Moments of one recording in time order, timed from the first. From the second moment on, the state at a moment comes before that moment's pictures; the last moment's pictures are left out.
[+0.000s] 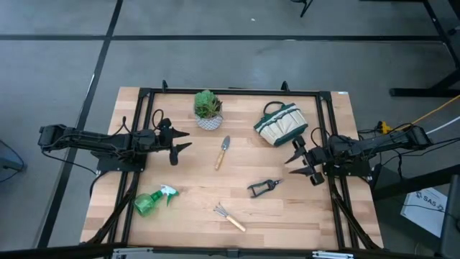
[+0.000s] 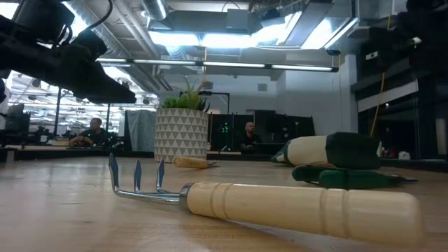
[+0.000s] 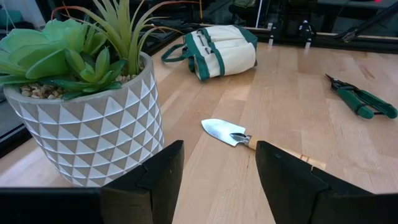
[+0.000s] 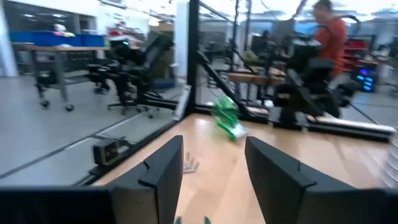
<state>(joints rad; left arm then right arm) 0.06 0.57 0.05 0.25 -0.29 -0.09 0.17 0.45 0.01 0.52 -0.24 0.00</state>
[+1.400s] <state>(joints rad) 0.06 0.57 0.05 0.25 -0.29 -0.09 0.17 1.06 0.42 0.11 -0.04 -0.05</state>
